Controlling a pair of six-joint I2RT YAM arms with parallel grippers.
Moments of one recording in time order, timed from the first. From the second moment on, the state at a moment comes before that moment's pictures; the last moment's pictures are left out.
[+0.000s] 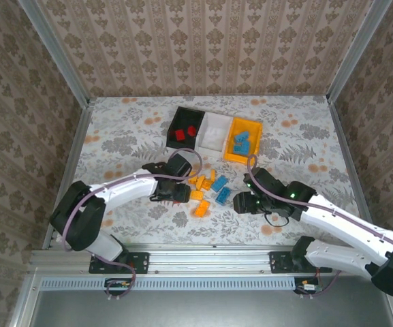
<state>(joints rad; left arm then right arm) -0.79 1.53 0.90 -0.67 -0.04 -0.54 0.79 1.01 0.81 -0.86 0.04 0.69</state>
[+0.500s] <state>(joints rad) -0.79 1.71 0.99 -0.65 -0.06 -0.59 0.59 1.15 0.80 -0.77 -0.08 0.54</state>
